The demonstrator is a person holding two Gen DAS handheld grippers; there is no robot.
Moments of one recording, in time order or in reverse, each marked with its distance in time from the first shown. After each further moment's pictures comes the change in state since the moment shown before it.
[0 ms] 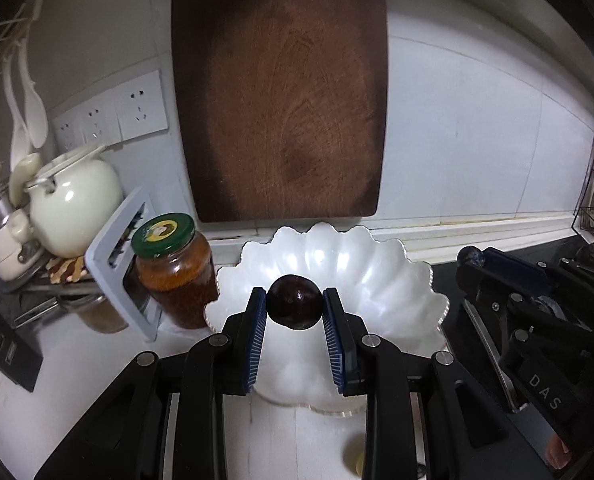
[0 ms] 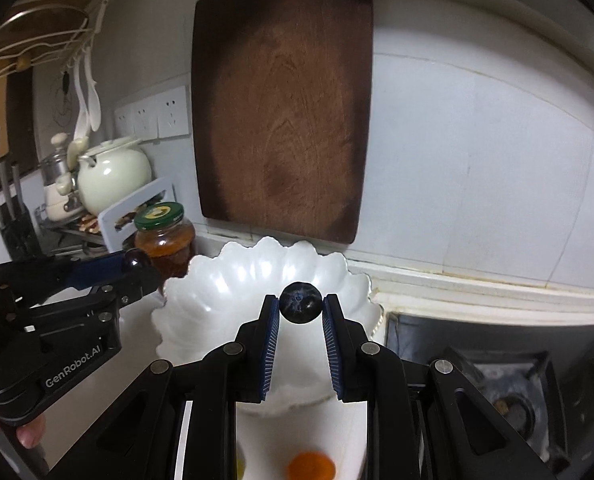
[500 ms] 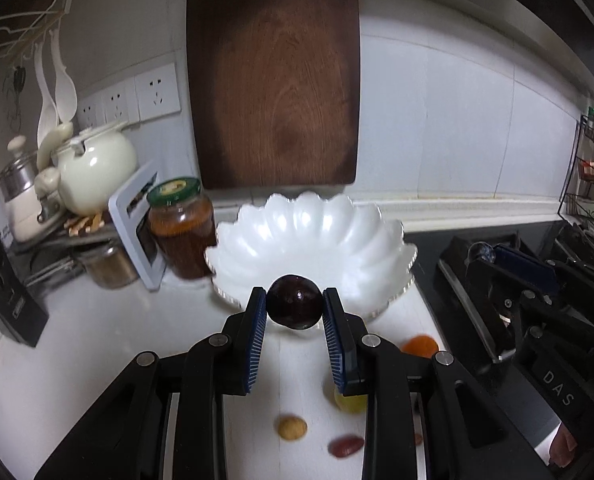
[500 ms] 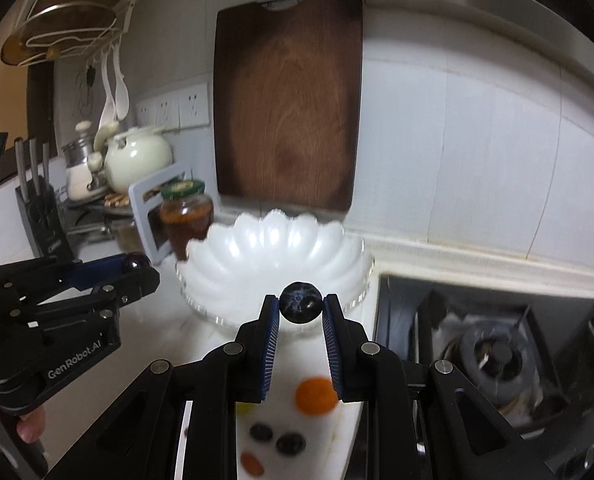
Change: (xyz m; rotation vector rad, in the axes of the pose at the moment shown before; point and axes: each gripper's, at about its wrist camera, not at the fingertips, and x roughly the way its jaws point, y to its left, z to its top) left arm -0.062 -0.022 -0.059 -0.013 -0.022 -0.007; right arm -0.071 0.010 -0.061 0.003 -0.040 -0.007
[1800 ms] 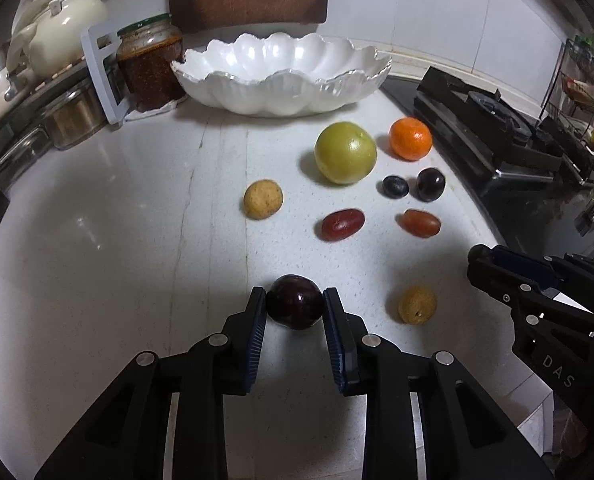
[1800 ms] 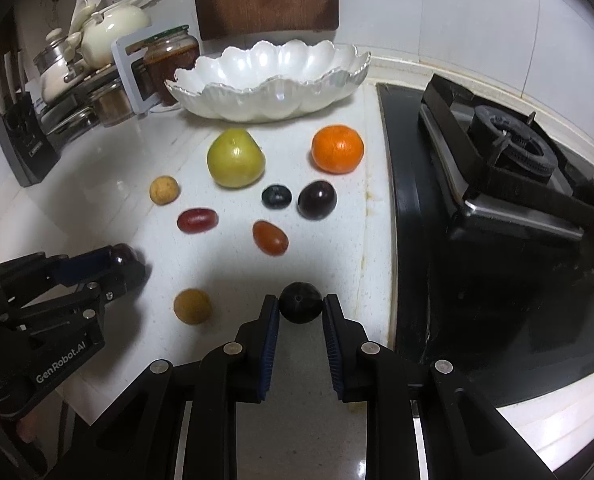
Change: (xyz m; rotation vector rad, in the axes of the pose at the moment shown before) left arm 0.006 -0.005 -0.152 0.031 0.346 -0.108; right arm -0.005 0.027 -0.146 0.113 0.427 -0.047
